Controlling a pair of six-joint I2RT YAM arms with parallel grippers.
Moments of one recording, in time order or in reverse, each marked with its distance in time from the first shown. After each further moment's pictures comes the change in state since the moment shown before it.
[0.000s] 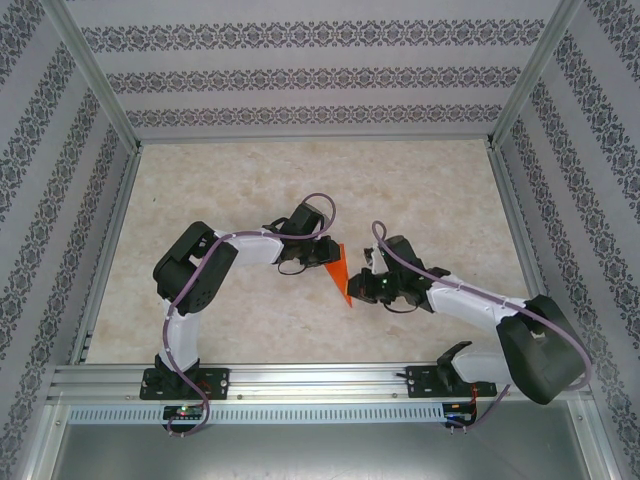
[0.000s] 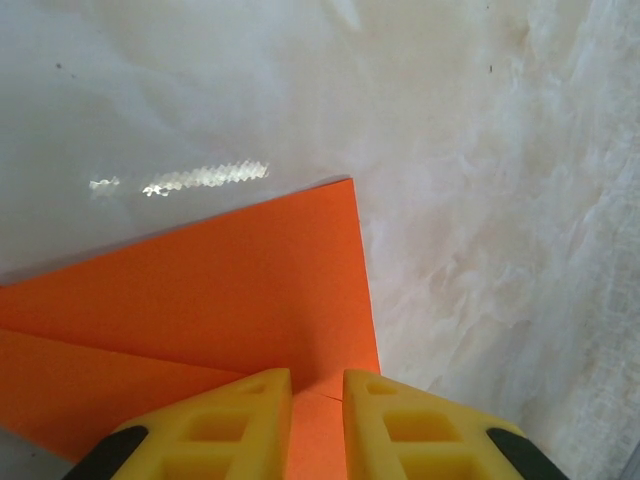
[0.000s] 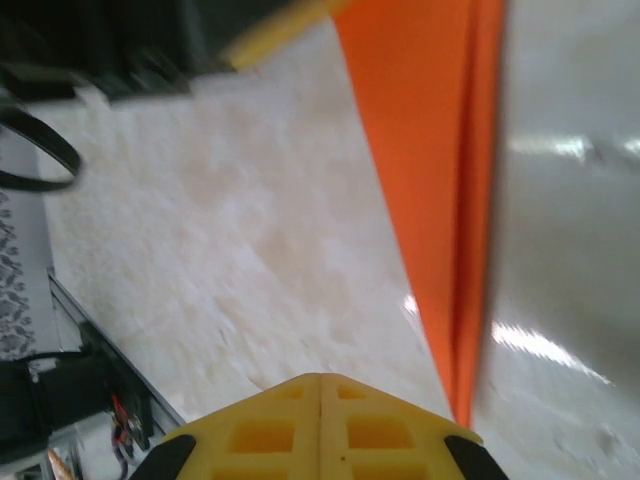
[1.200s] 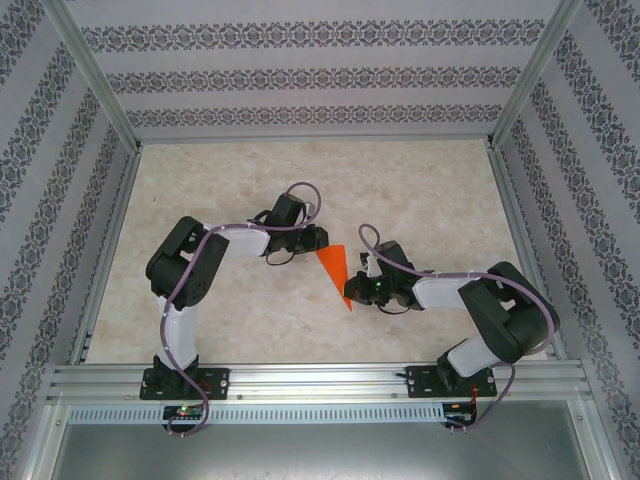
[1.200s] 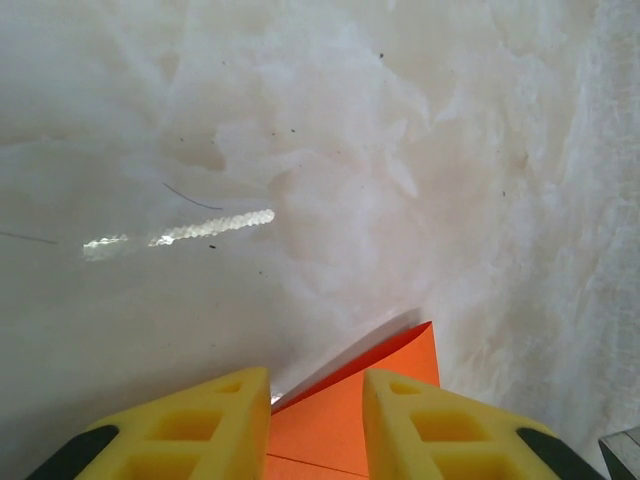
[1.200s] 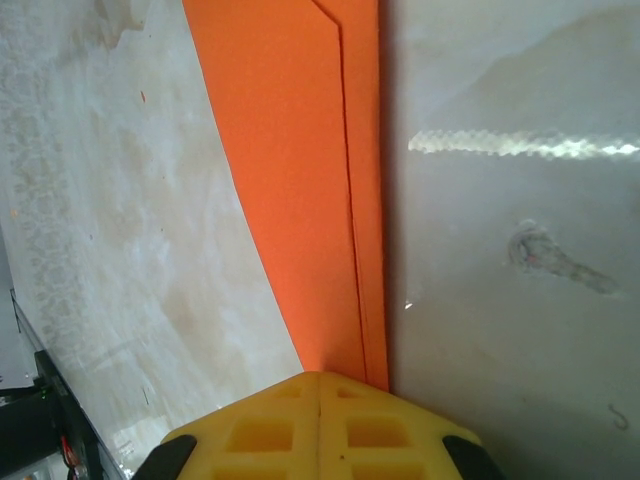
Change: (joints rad) left arm 0.119 -0.001 -0.026 0.091 0.022 0.109; right arm -0.014 0.224 -0.073 0.253 -0.003 -0.004
